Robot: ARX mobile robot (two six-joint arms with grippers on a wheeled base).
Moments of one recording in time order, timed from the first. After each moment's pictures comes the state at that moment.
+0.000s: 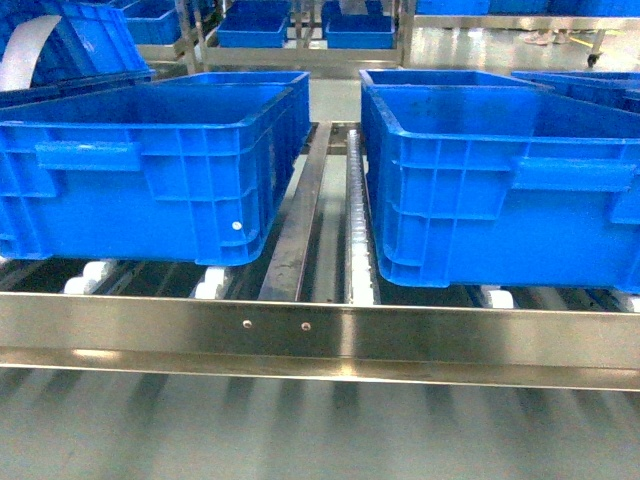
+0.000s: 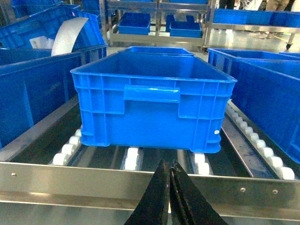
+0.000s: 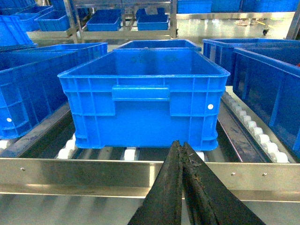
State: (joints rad) left arm 0.00 0.67 0.05 0.60 0.00 0.00; right arm 0.00 0.42 0.01 0.42 0.00 0.00
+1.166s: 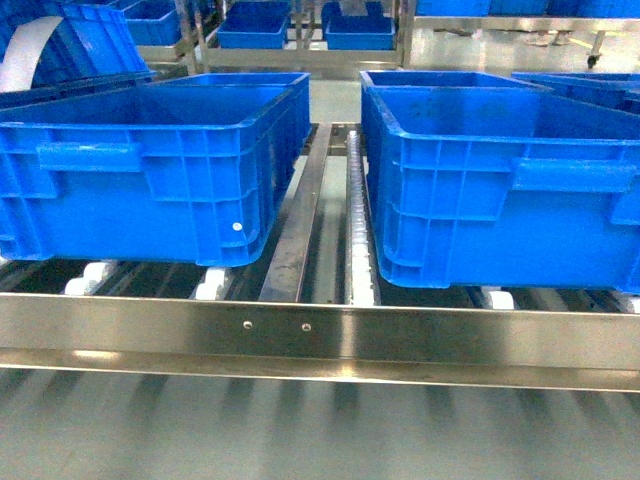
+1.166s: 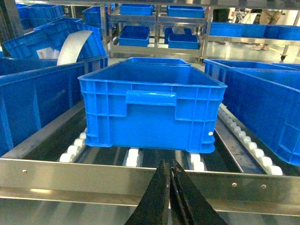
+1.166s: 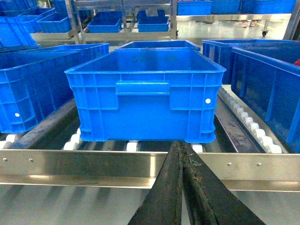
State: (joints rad) left arm 0.00 0.17 0.02 0.16 0.00 0.00; right arm 0.00 0.00 0.01 -0.01 0.00 0.00
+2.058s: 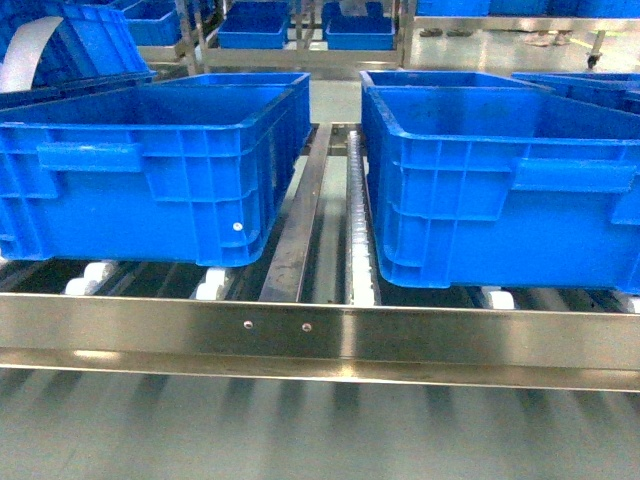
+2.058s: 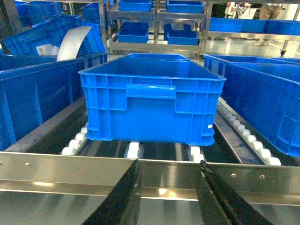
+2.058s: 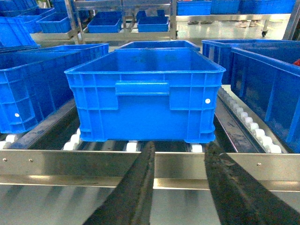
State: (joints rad) left arm 0.00 0.01 0.02 -0.01 0.00 0.00; right arm 0.00 0.00 0.01 0.00 0.00 0.00
